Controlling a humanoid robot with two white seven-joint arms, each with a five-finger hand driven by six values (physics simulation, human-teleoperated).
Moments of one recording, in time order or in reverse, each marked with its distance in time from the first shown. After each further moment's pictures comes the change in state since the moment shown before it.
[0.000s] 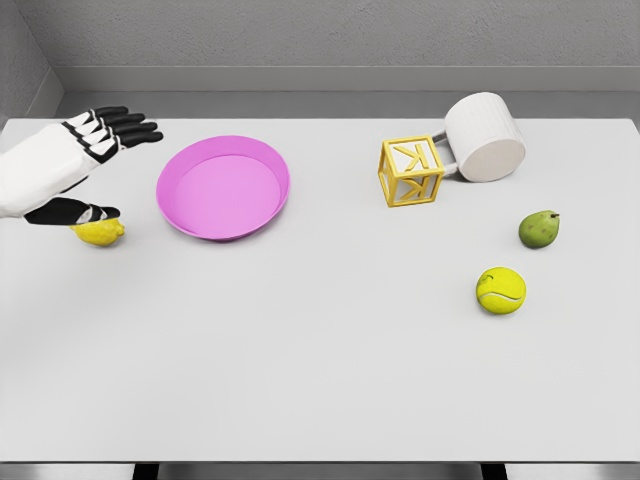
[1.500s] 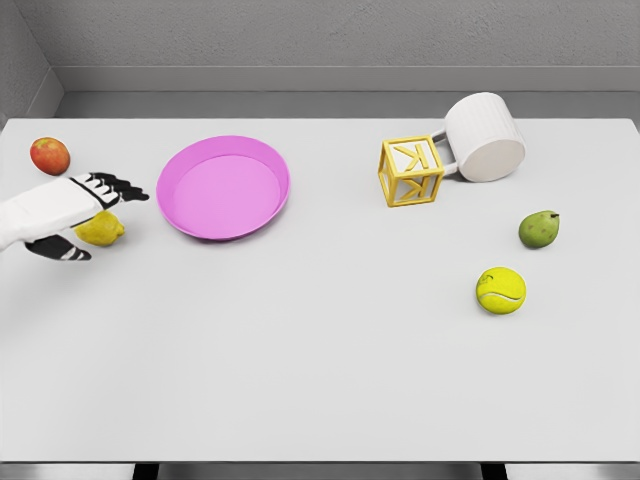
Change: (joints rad) left arm -0.124 -0.046 -0.157 0.314 -0.144 -0.001 -0.210; right arm 0.000 0.000 0.001 0.000 -0.001 0.001 0.000
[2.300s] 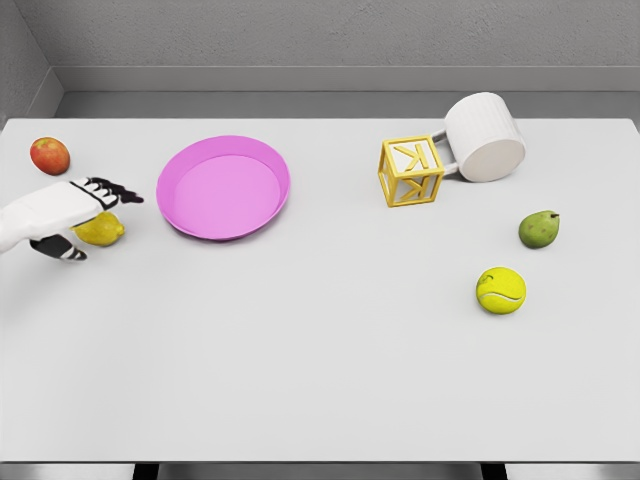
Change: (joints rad) left arm -0.080 -0.070 -0.041 0.160 -0.112 0.000 0.000; right arm 0.000 0.000 0.000 0.000 0.000 0.000 0.000
